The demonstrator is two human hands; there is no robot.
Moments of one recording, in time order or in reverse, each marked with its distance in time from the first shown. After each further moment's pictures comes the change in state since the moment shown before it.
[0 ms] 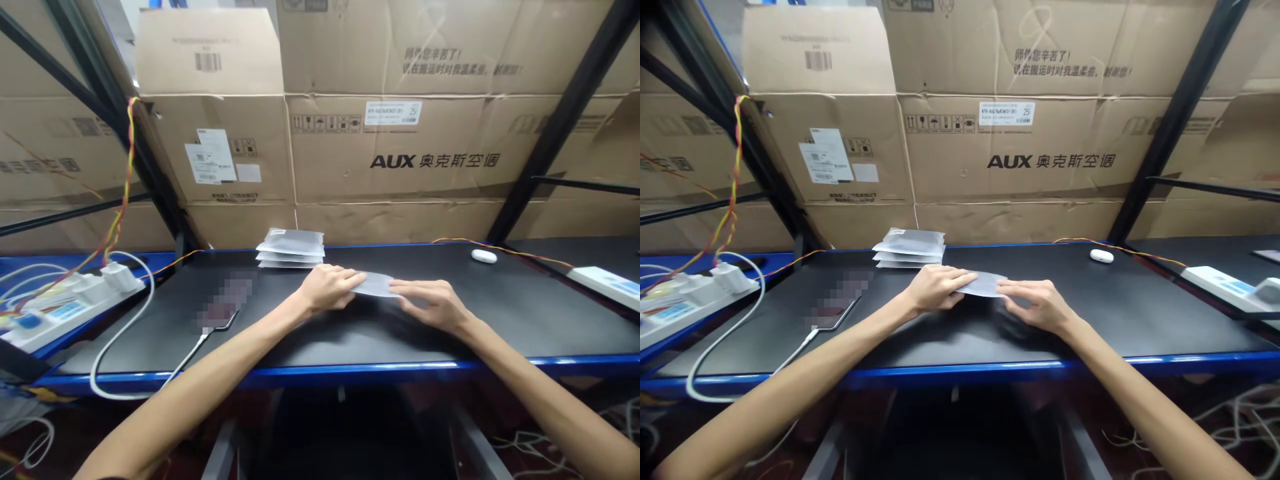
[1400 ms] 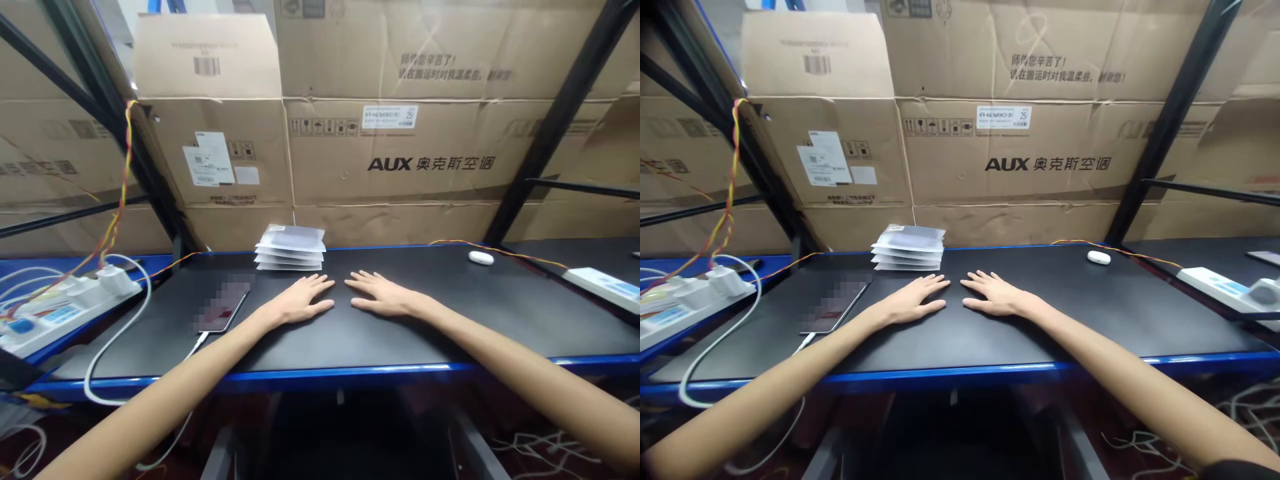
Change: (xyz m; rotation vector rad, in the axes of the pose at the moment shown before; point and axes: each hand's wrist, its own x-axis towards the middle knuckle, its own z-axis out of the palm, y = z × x) left_hand -0.057 -0.025 -0.001 -0.344 -0.436 -0.399; right_hand 0.048 0.013 0.053 0.071 -0.797 0.391
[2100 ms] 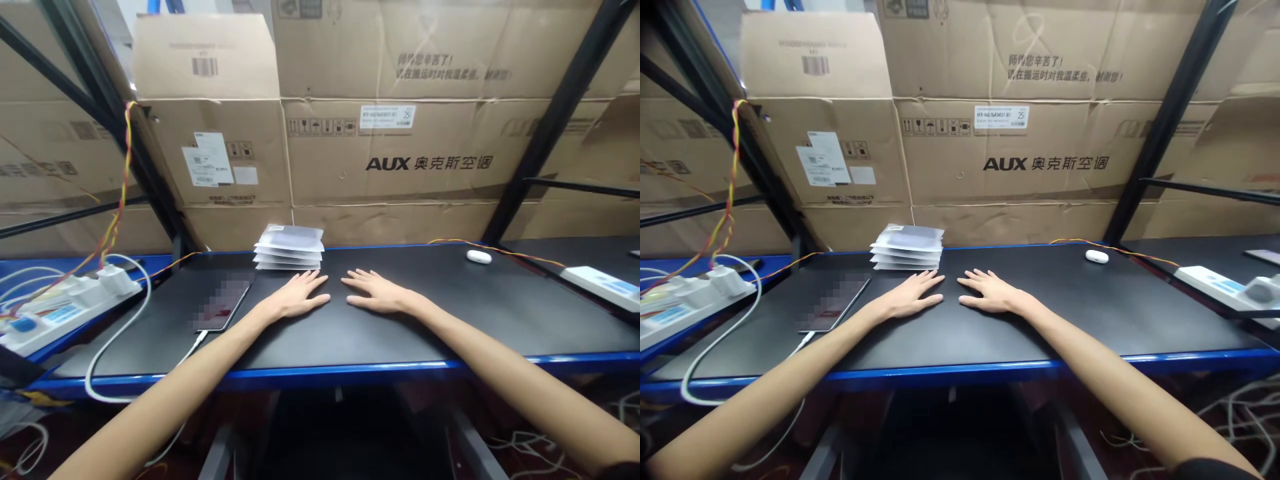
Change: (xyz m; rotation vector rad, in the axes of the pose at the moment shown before) left_hand 0.006 -0.013 0.001 -0.016 -0.050 -0.106; right_hand 0.007 0.000 0.002 0.009 0.008 0.009
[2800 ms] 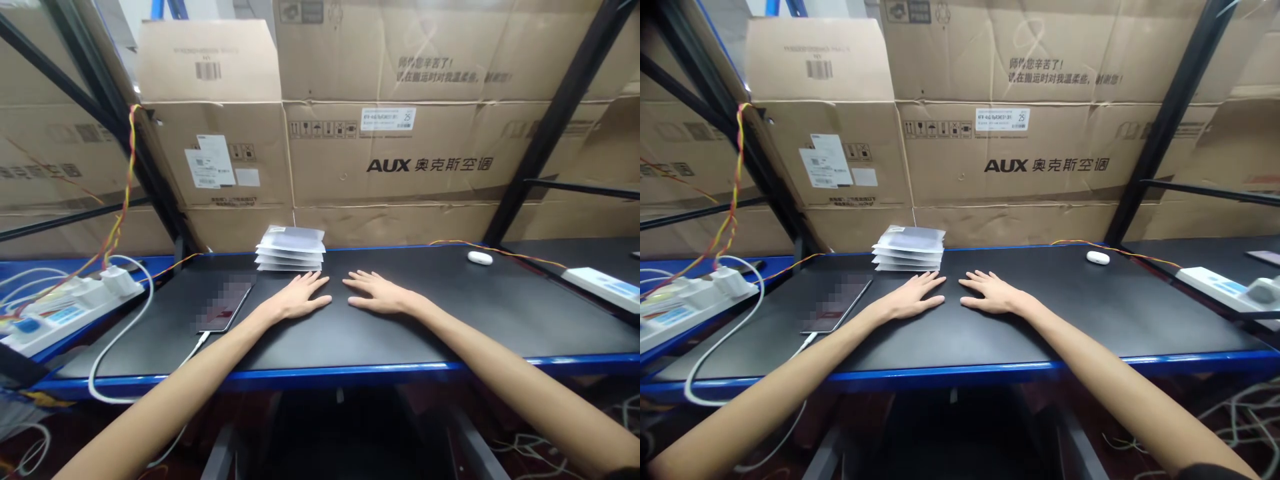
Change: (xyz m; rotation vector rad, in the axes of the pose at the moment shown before) left_hand 0.001 -0.002 0.002 0.003 0.010 0.019; right_hand -0.001 -0.001 -0.001 -0.014 -0.001 -0.001
